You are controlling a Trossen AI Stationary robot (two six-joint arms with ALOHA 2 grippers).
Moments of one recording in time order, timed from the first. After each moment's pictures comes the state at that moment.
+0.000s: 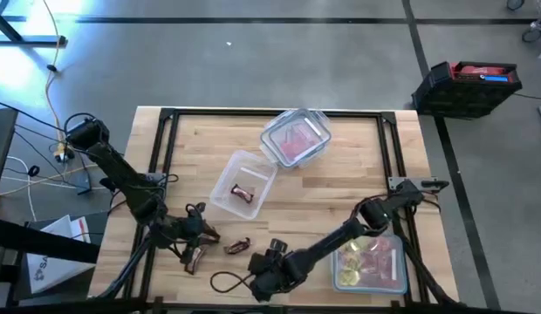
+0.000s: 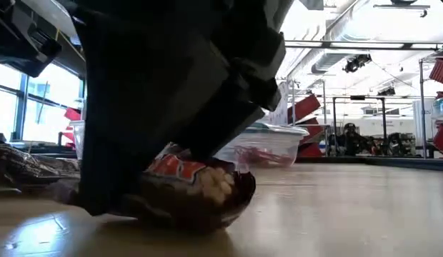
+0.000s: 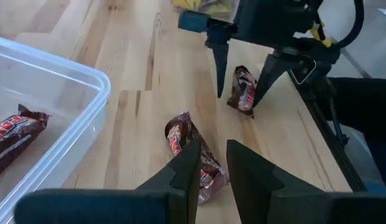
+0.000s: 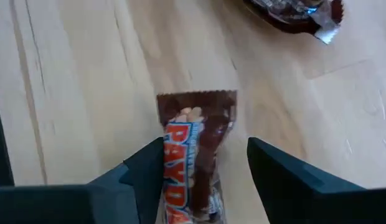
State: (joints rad) left arm -0.85 1.11 0.46 0.03 -0.56 -0.54; right arm 0.54 2.52 2.14 -0.84 0.30 0.81
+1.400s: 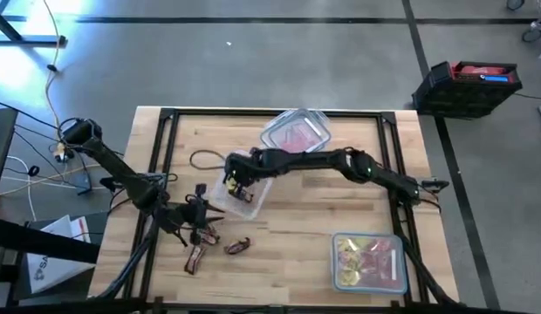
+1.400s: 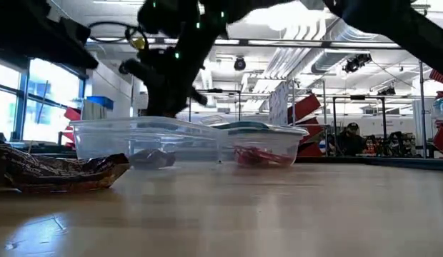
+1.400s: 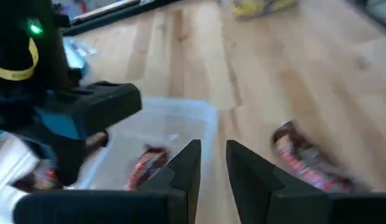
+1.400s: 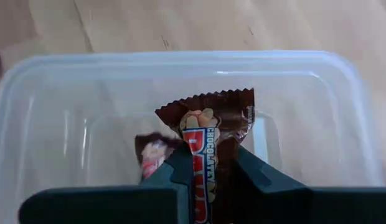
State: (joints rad) left arm -0.67 0.99 0.46 -0.13 -0.68 -0.14; right arm -0.04 2.45 2.21 -0.77 0.14 0.31
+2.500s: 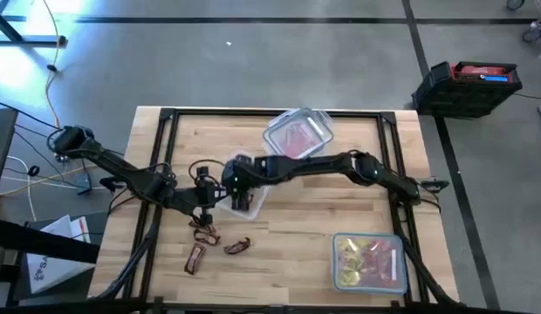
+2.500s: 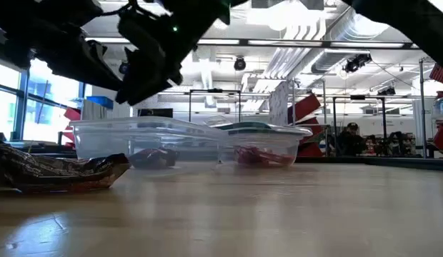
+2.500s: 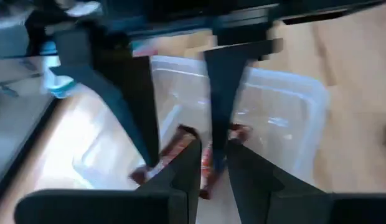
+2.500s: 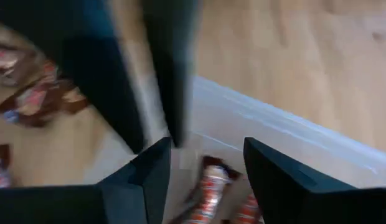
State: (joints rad) left arm -0.46 0.98 0.46 -0.17 -0.61 -0.11; right arm 0.06 2.39 2.18 -0.66 0.07 -0.05
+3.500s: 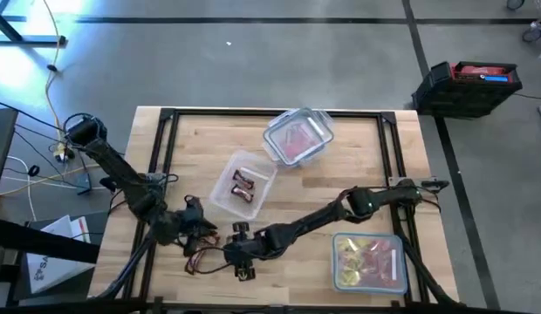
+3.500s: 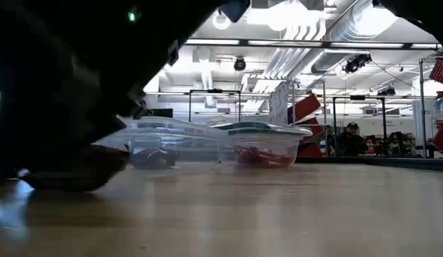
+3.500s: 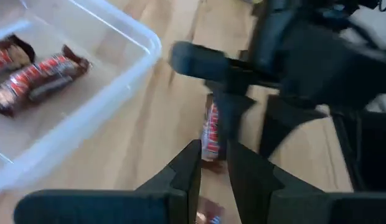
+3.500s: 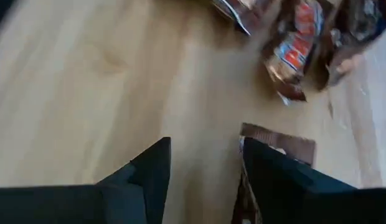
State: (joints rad) left arm -0.87 1.07 0.46 -0.15 -0.61 -0.87; right arm 0.37 2.59 2.18 -0.47 0.20 0.11
